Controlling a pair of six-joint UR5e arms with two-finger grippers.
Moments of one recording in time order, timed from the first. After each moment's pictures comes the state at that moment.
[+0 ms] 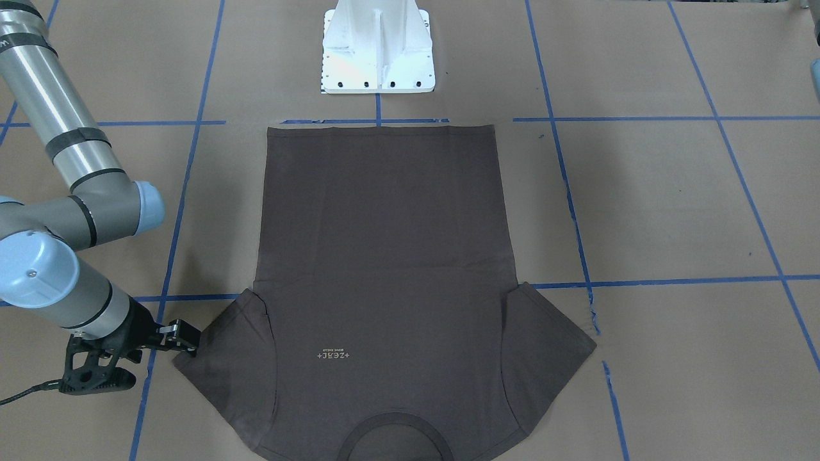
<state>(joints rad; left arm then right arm) -1.44 -1.70 -1.59 -2.12 -2.28 -0.27 0.96 -0.92 1.04 -1.00 2.12 0.83</state>
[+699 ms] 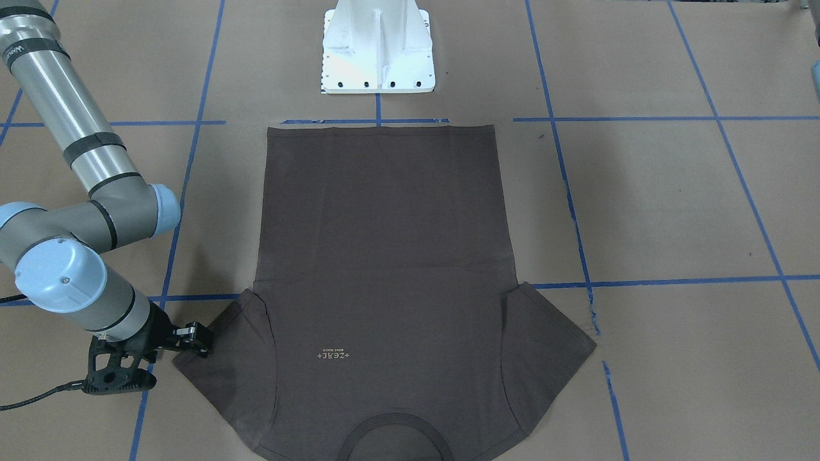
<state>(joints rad) -1.44 -1.71 -1.58 -2.12 -2.29 -0.27 0.94 -0.88 0.98 -1.00 2.08 0.84</state>
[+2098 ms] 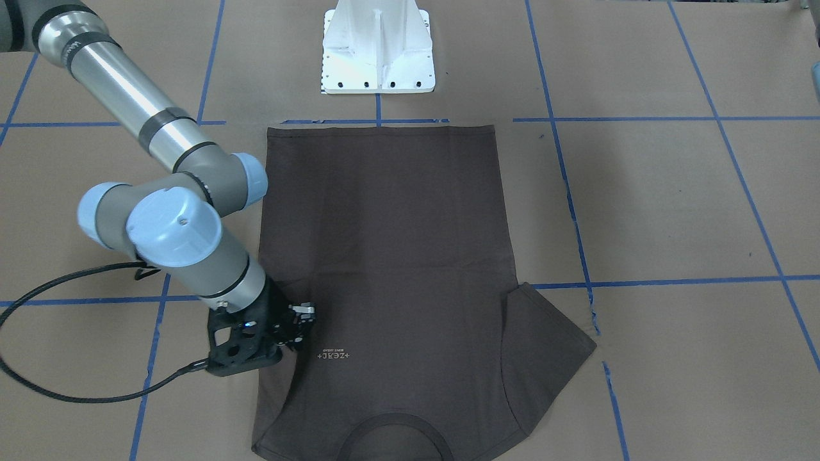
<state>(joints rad) -1.44 -1.71 -1.59 -2.12 -2.29 -0.27 0.85 -0.70 1.07 -1.00 2.05 0.95</state>
